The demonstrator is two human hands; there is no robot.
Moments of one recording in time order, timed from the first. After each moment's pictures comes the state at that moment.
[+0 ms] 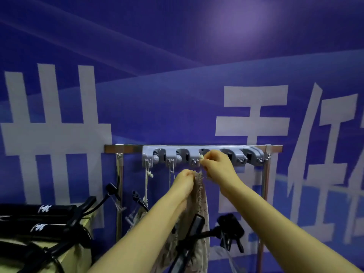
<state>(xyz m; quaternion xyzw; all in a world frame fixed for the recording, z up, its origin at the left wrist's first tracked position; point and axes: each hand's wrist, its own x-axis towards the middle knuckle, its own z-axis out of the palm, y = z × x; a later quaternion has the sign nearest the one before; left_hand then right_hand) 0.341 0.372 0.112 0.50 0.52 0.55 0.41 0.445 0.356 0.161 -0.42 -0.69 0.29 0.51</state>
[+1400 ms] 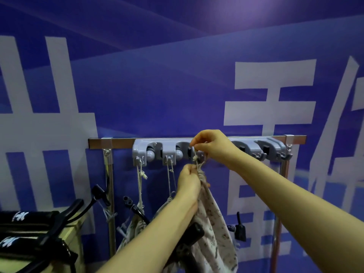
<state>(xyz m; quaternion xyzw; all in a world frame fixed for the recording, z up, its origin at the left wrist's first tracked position) 0.356 0.445 0.096 0.37 0.46 0.65 0.48 0.439 0.463 0.176 -0.40 -0.78 0.25 0.42</state>
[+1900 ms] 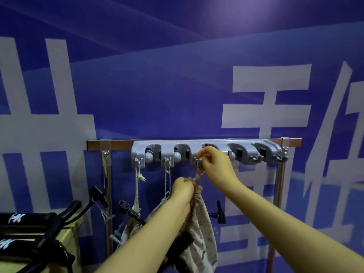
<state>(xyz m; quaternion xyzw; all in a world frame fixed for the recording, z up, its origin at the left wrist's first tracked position) 0.343 0.456 0.083 0.37 0.56 0.58 0.47 0.437 0.460 0.124 -0.43 -0.73 0.15 0.50</state>
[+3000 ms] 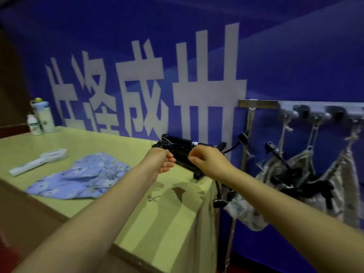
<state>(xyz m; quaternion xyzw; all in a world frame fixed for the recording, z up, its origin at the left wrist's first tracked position) 0.058 0.103 0.079 0.22 0.72 0.60 0.25 0.181 0.203 0.072 -0.19 -0.92 0.20 0.28</state>
